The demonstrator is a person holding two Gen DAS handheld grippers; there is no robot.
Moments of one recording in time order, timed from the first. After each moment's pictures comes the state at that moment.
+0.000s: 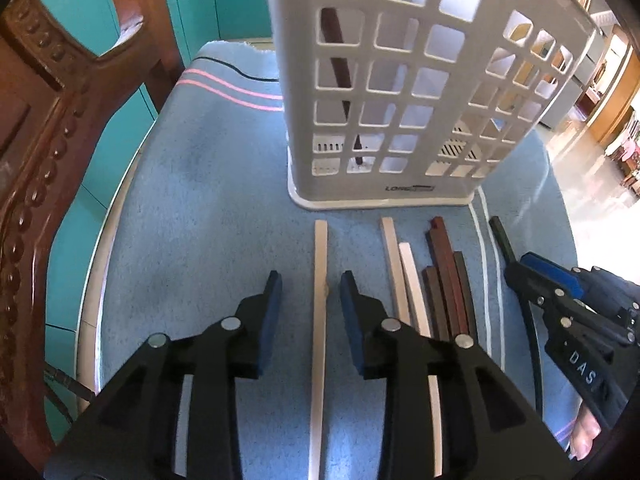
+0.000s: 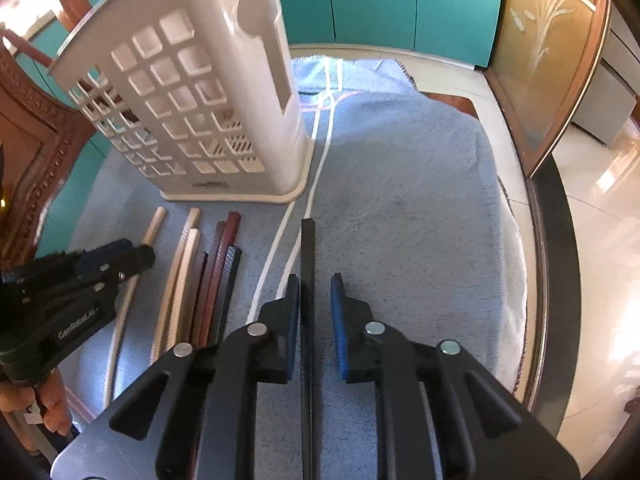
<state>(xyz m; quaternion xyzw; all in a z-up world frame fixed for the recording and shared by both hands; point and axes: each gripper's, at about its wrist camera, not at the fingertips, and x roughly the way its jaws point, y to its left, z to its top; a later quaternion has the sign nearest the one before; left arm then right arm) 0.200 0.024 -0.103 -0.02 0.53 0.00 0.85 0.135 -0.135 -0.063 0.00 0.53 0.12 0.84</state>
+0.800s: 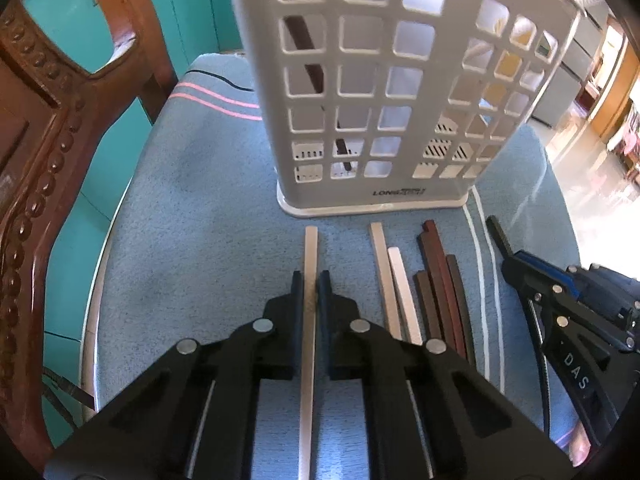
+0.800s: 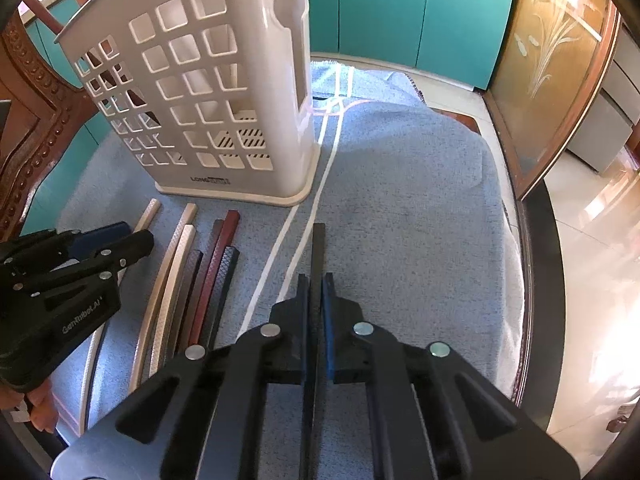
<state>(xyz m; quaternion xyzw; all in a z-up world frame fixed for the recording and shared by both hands) 0.188 -0.004 -0.102 -0.01 0.50 0.00 0.86 0.125 -0.125 -0.066 -0.03 0.51 0.12 0.85</state>
